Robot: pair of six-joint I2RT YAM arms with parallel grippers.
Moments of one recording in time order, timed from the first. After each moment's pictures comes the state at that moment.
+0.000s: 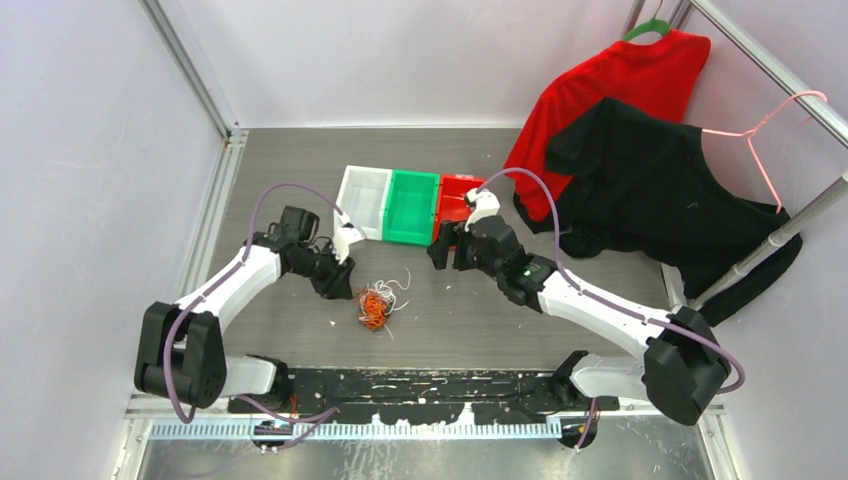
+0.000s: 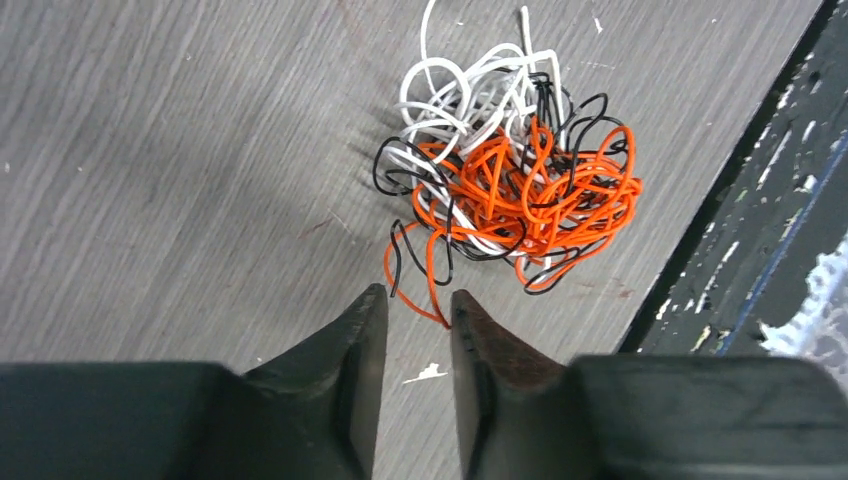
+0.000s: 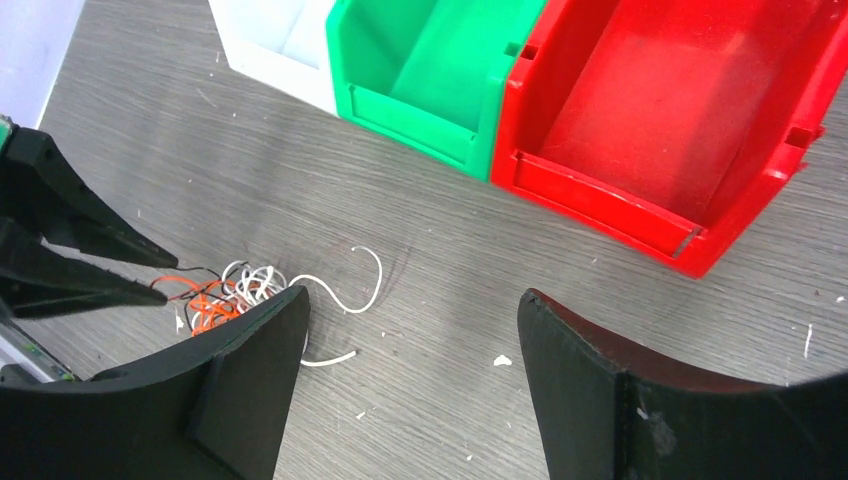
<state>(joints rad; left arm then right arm) -0.25 1.31 0.79 -0.68 0.65 0.59 0.74 1.20 0.72 0.02 0.13 0.50</state>
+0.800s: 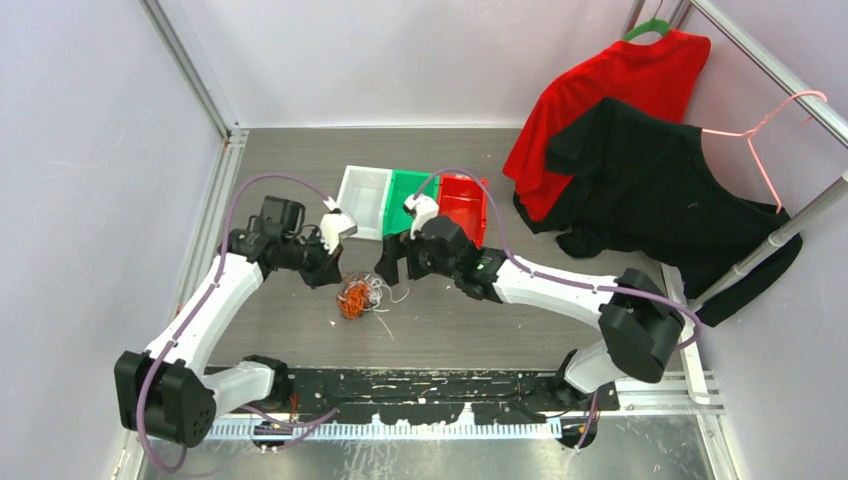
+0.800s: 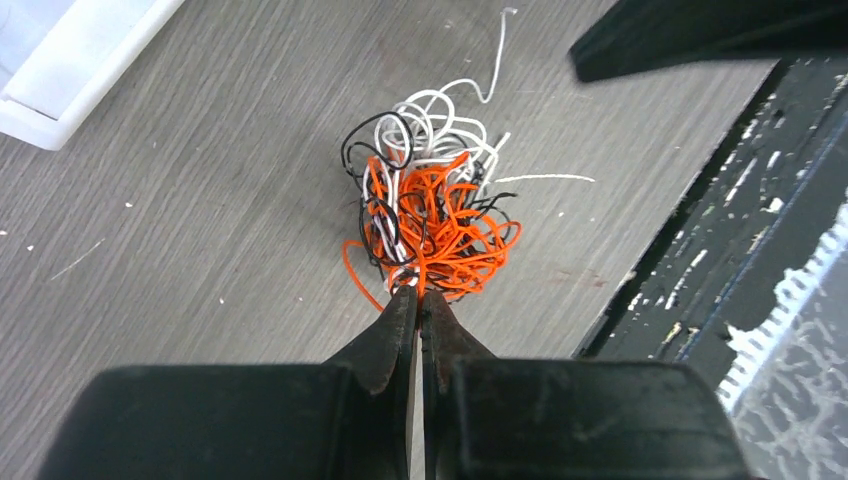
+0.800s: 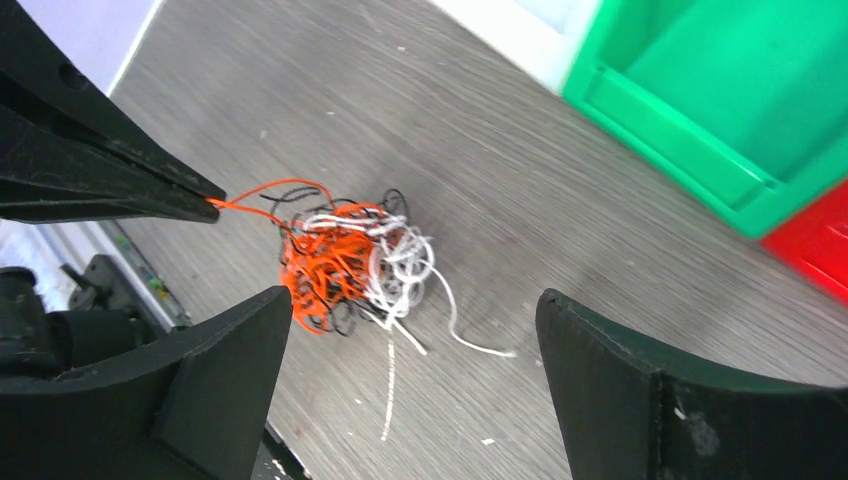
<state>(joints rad) -0.25 1.14 0.91 -0.81 0.55 0.54 0.92 1.45 0.91 0.05 0.03 0.47</state>
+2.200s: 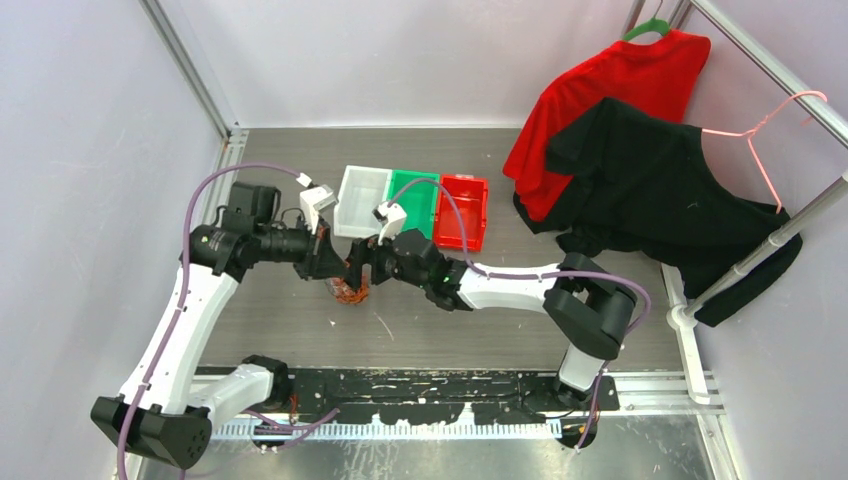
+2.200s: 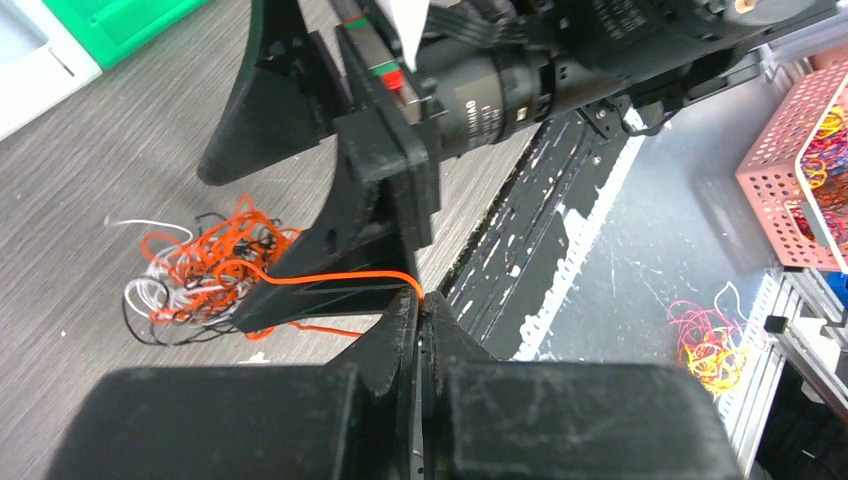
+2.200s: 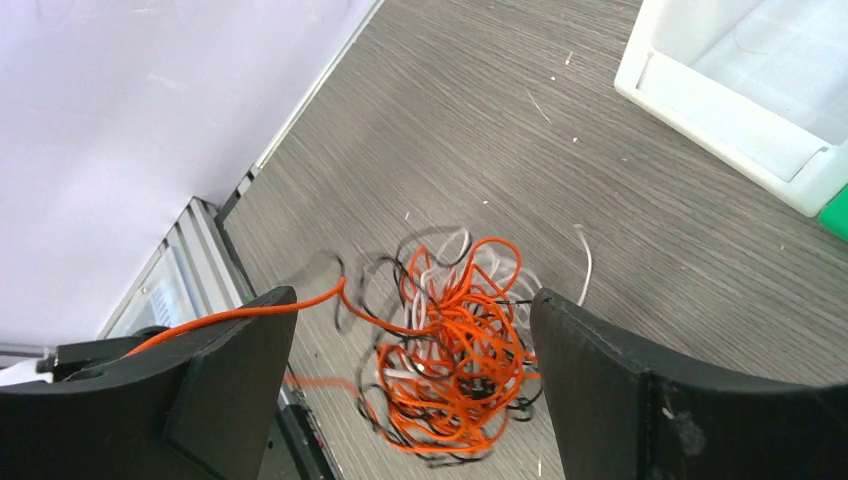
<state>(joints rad) -0.25 1.02 1.16 -1.02 0.80 0.18 1.04 1.70 0.97 0.48 0.00 0.60</state>
